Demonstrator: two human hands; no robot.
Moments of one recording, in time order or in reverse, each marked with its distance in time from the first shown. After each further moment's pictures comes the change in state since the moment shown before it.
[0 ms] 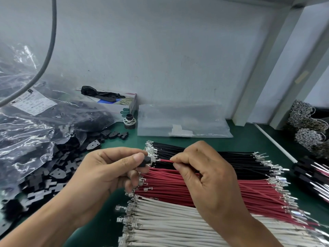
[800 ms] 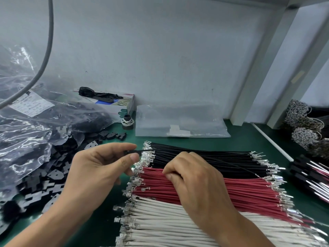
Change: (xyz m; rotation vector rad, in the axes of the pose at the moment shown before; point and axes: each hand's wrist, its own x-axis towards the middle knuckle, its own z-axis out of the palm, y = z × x) left_hand -0.002 -0.001 0.006 0.314 0.259 0.286; right_hand -0.006 0.001 0.007 -0.175 -0.231 0.019
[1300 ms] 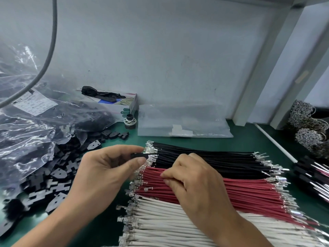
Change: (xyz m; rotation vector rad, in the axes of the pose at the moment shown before) left_hand -0.004 0.005 0.007 0.059 -0.063 0.060; right_hand 0.001 -0.001 0.006 -0.027 -0.008 -0.042
